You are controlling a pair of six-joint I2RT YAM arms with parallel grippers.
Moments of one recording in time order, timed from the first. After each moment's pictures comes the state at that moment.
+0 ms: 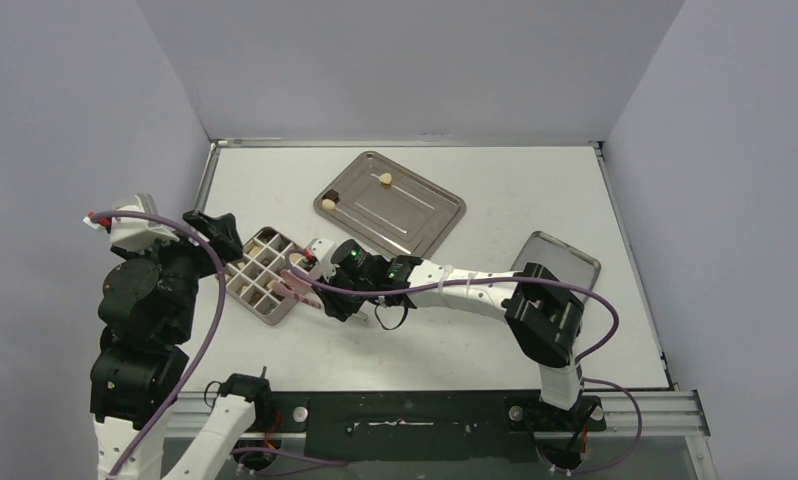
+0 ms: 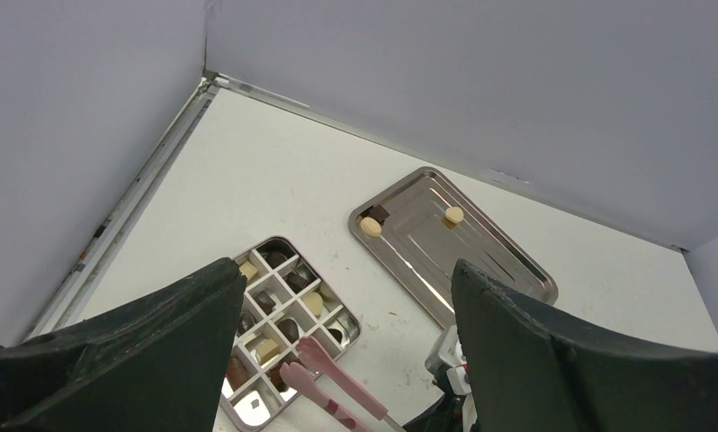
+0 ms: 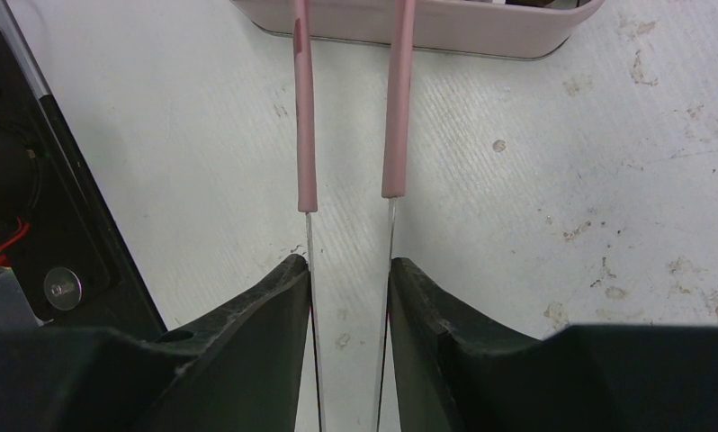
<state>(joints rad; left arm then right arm) -0.20 0.60 1.24 -0.72 -0.34 -0.37 1.10 1.90 1.41 -0.26 -0.15 0.13</state>
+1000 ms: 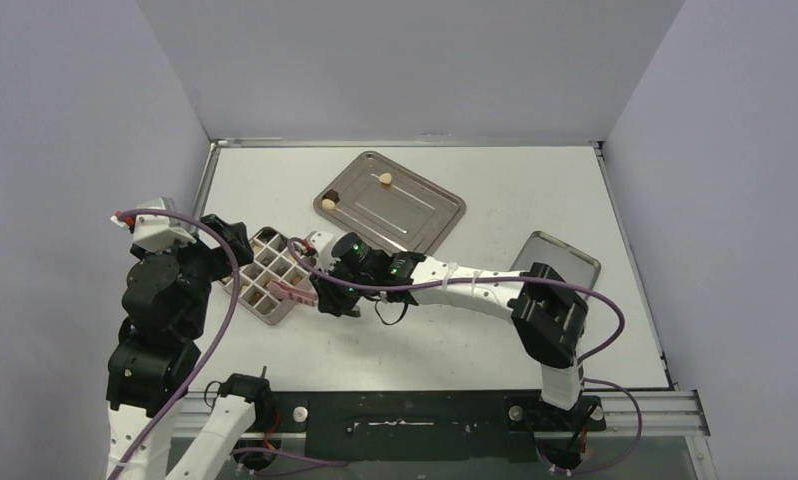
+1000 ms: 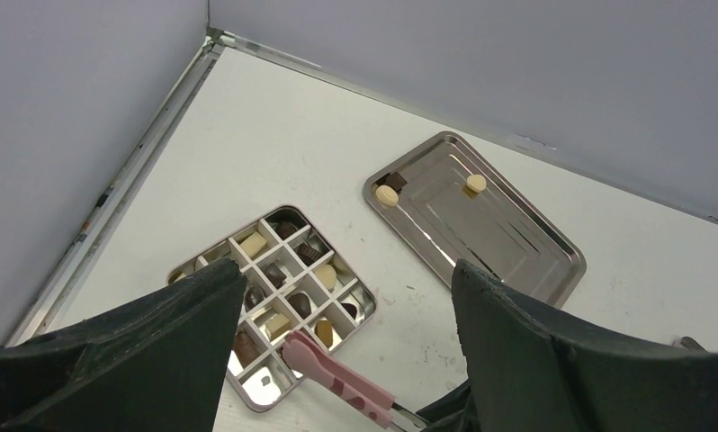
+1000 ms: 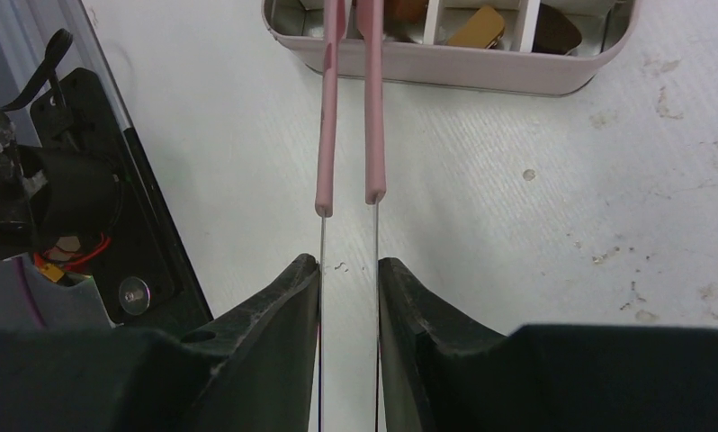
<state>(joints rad) -0.20 0.59 1.13 -0.70 -0.34 -0.37 1.09 1.86 1.42 -0.23 -0.21 0.18</state>
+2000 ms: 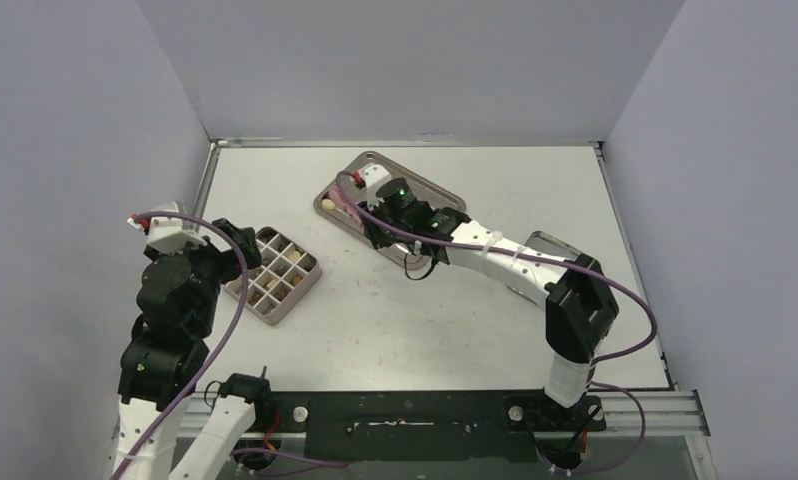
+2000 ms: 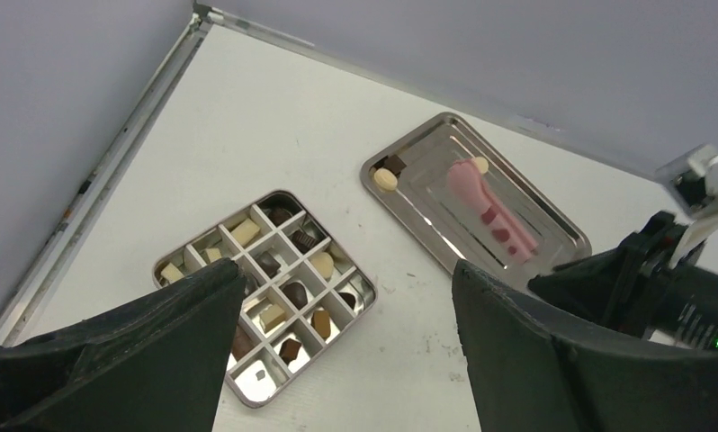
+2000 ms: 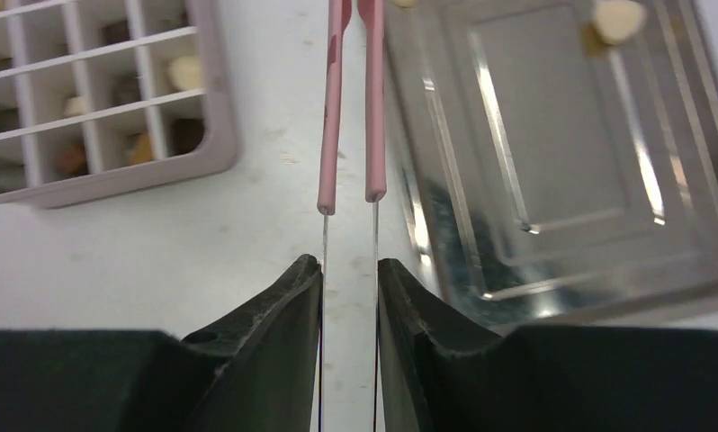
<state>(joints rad) -0.21 0.57 1.06 -0.66 -0.33 -0.38 0.89 1.78 1.48 -0.30 0.03 0.11</state>
